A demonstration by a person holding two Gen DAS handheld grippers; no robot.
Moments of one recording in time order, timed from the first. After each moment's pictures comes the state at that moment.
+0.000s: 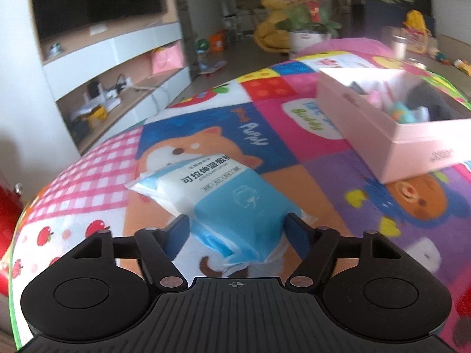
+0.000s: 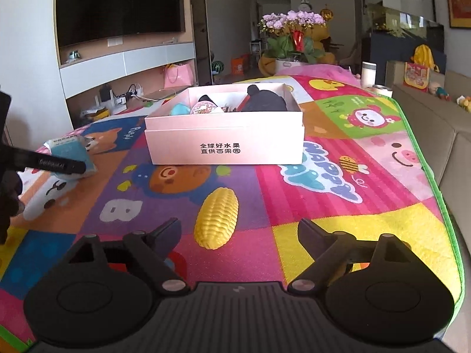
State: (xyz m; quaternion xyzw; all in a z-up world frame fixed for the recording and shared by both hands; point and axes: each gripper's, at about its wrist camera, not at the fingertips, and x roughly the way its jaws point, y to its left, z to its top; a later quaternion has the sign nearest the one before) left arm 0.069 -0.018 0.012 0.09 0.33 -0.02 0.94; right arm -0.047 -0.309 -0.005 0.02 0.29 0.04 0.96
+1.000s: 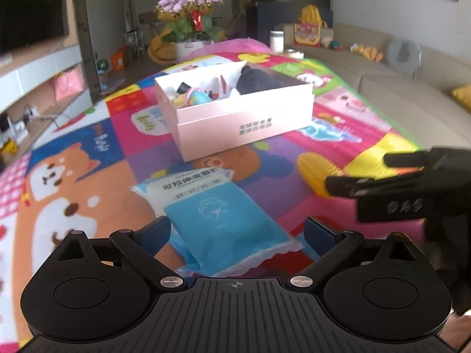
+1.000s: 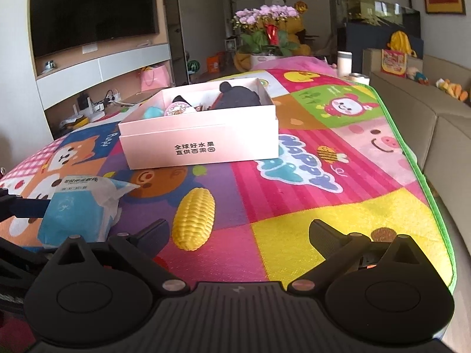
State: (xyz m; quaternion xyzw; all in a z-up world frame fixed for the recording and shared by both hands) left arm -0.015 -0.118 0.007 0.11 0.32 -0.22 0.92; right arm -0.044 -0.317 -0.008 0.05 0.30 0.00 0.95
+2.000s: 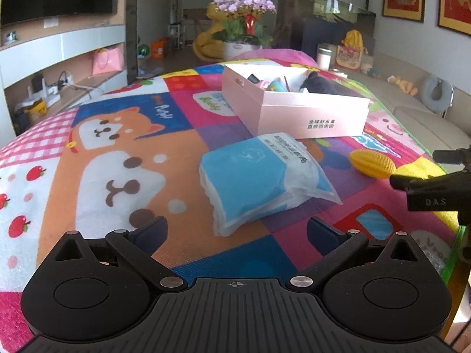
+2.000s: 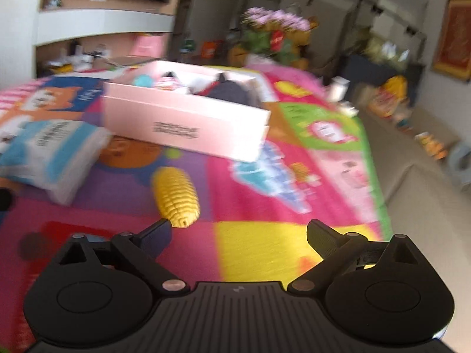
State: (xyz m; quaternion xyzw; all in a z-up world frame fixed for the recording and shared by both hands) left arm -0.023 -0.044 -0.006 0.02 0.32 -0.16 0.93; right arm -0.035 -0.300 -0.009 -0.12 0.30 -0.07 0.94
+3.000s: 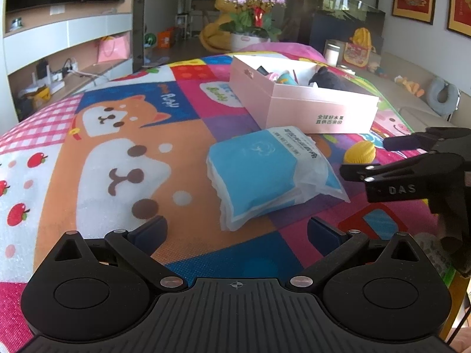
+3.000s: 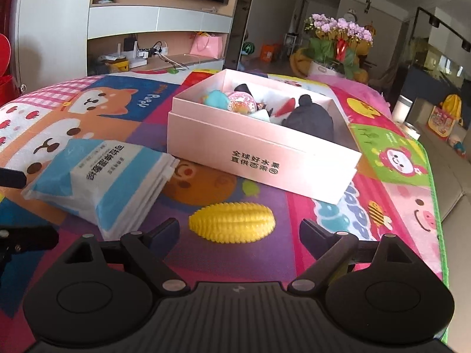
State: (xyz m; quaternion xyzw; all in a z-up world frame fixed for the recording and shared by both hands) left arm -0.019 -0.041 -0.009 0.01 0.34 -0.15 0.93; right arm 0.009 -0.264 -0.005 -0.12 0.32 0.08 0.94
